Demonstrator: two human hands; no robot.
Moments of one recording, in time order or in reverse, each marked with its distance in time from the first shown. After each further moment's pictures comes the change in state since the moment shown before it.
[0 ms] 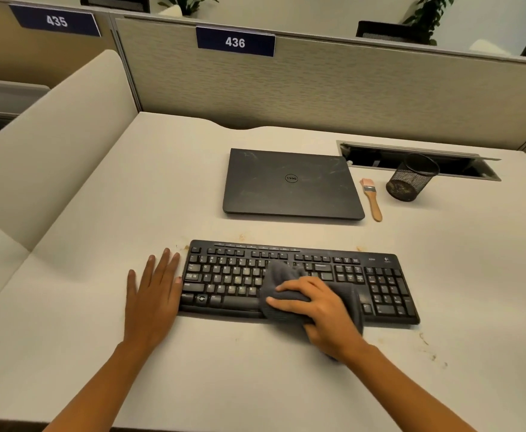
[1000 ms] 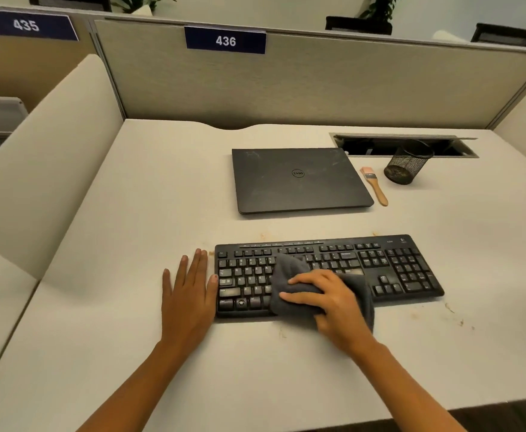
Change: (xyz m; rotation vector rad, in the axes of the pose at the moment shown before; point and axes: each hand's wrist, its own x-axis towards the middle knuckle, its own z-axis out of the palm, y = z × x) left_hand 0.024 -0.011 -0.006 -0.152 -0.064 0.111; right_hand 0.027 -0.058 0.041 -0.088 0.192 0.182
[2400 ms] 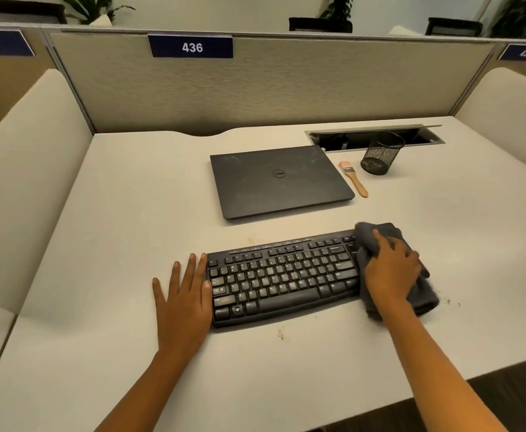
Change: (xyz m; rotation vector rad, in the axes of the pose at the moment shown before) left_hand 0.012 -0.002 0.003 0.033 0.008 0.072; right_hand 0.002 0.076 -0.037 -0.432 0.244 1.015
